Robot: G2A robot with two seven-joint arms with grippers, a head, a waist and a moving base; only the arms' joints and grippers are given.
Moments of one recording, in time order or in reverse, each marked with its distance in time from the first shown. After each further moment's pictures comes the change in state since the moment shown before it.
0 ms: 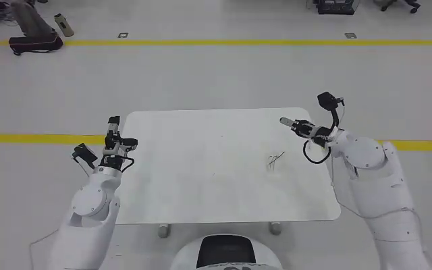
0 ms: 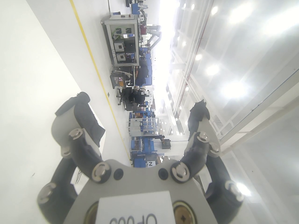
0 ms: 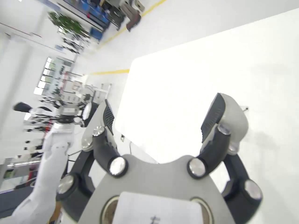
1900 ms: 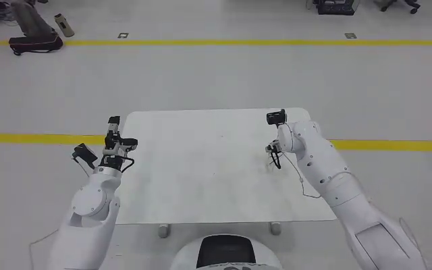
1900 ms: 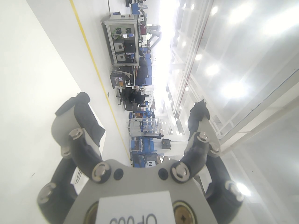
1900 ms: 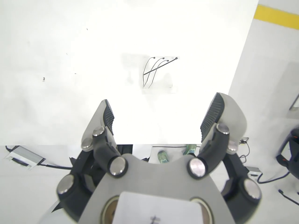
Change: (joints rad) left arm 0.000 0.000 0.000 0.000 0.000 0.000 0.000; right arm 0.331 -0.170 -0.490 0.299 -0.803 0.302 0.464
